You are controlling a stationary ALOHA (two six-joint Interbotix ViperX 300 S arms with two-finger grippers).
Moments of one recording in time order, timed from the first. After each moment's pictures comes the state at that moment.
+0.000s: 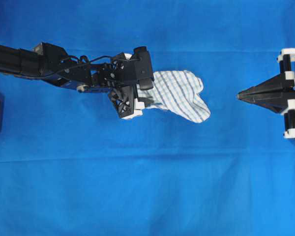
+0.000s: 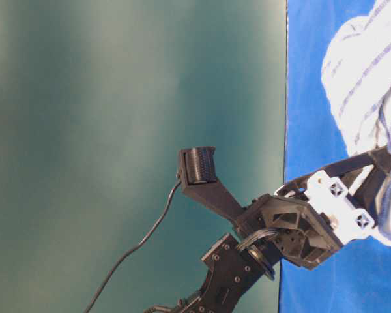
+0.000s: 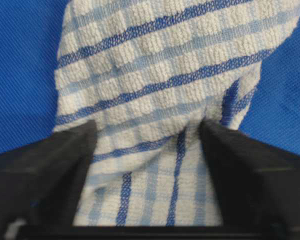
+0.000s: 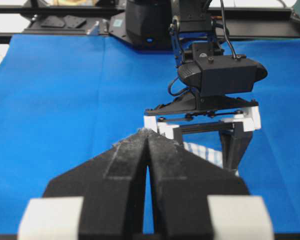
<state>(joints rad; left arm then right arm) 0.17 0.30 0.55 -0.02 -0.09 0.05 0.00 -0.91 1.18 0.00 -0.16 0.00</state>
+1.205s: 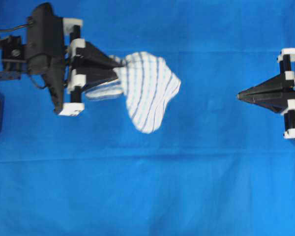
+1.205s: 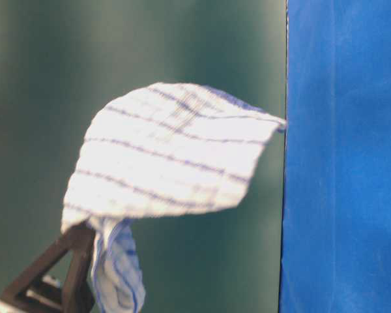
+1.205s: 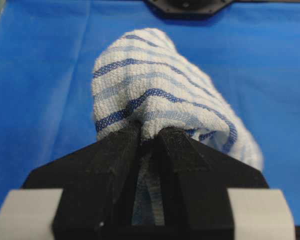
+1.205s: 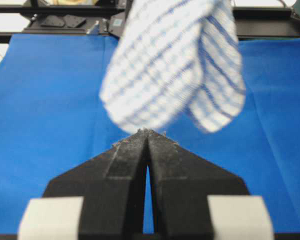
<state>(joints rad) 0.08 -0.44 0.71 -0.02 -0.03 0.06 0.00 -0.91 1.18 0.00 -0.16 0.01</state>
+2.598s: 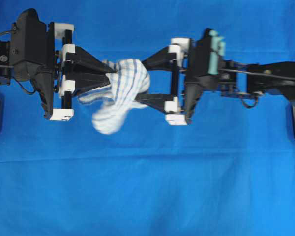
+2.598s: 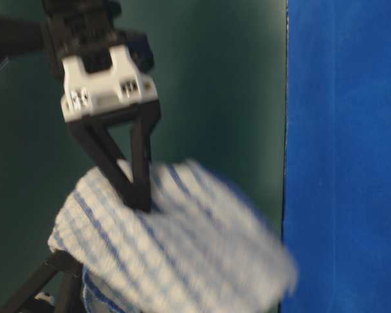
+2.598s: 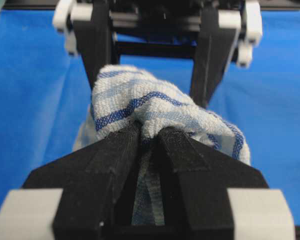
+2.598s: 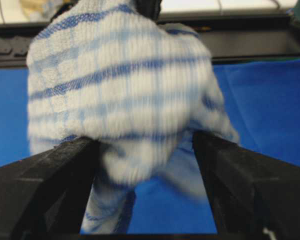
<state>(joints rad) 0.06 -0.48 0.75 -0.02 -0.05 0.06 -0.07 -0.10 0.63 0.00 -0.42 0.02</state>
